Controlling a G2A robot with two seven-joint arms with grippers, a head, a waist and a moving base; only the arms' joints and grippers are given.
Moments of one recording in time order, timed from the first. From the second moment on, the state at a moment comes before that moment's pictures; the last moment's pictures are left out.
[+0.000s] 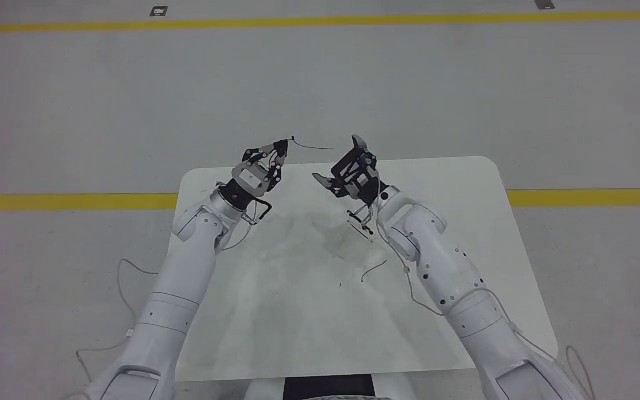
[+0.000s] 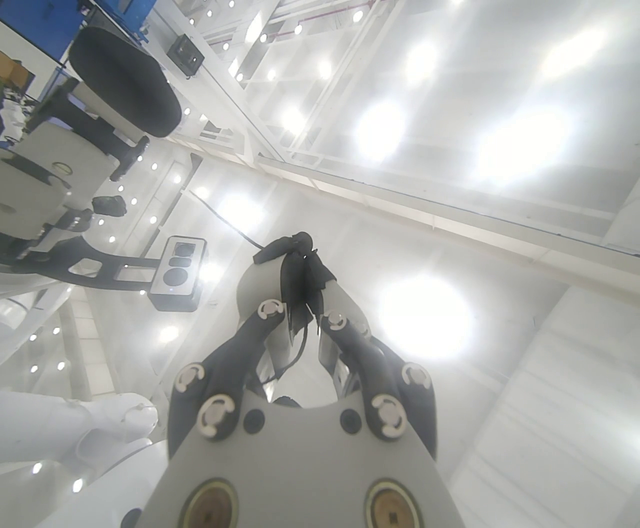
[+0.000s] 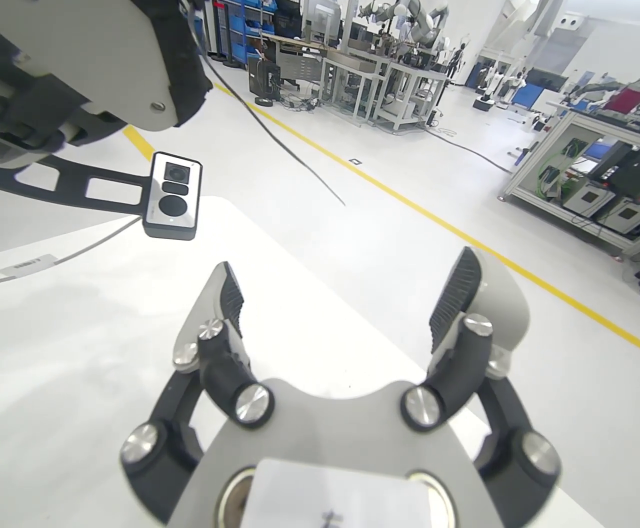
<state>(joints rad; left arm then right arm) 1.14 -1.34 -1.32 -1.24 -1.29 0.34 -0.86 -1.11 -1.35 1.05 -1.41 -1.49 -0.27 0.00</state>
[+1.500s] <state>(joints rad) 1.23 -1.21 -1.35 -1.28 -1.30 0.29 -0.95 -1.20 -1.30 1.30 -1.46 -0.39 -0.34 0.44</state>
